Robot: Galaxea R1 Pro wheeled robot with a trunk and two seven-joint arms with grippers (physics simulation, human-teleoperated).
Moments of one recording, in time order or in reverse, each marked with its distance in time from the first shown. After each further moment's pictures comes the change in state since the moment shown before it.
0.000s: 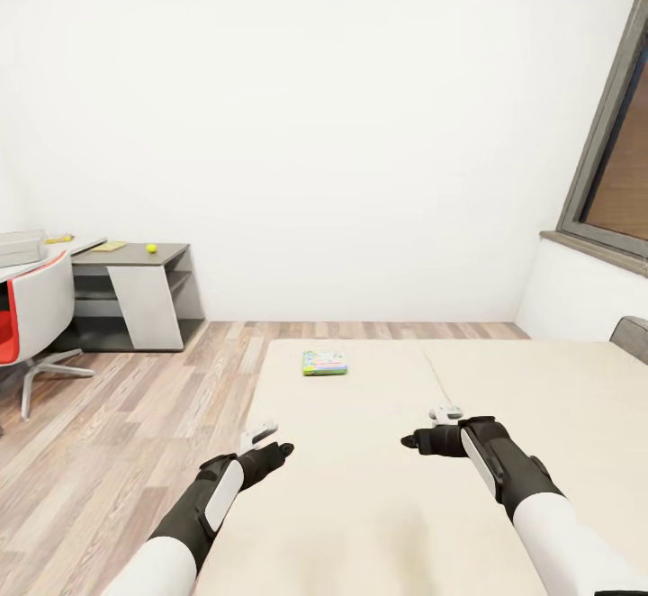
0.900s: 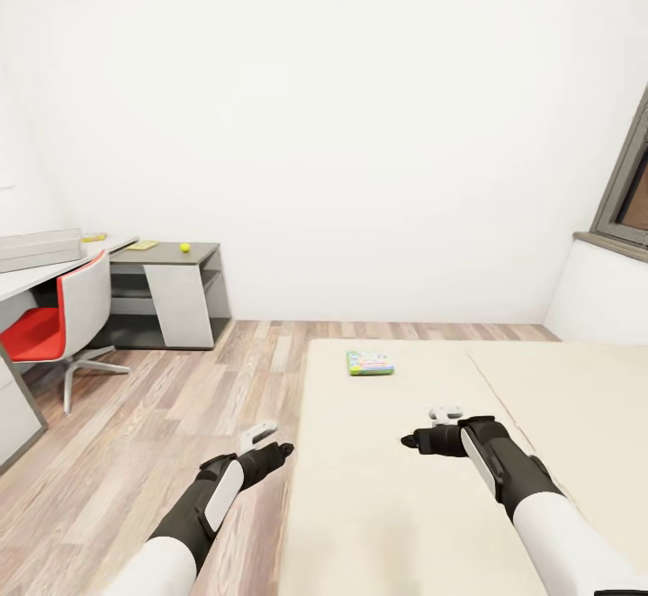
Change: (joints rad) left arm 0.000 0.000 -0.001 0.000 0.000 0.000 0.001; right arm -0.002 0.000 0.000 0.001 0.000 0.000 0.000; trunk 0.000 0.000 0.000
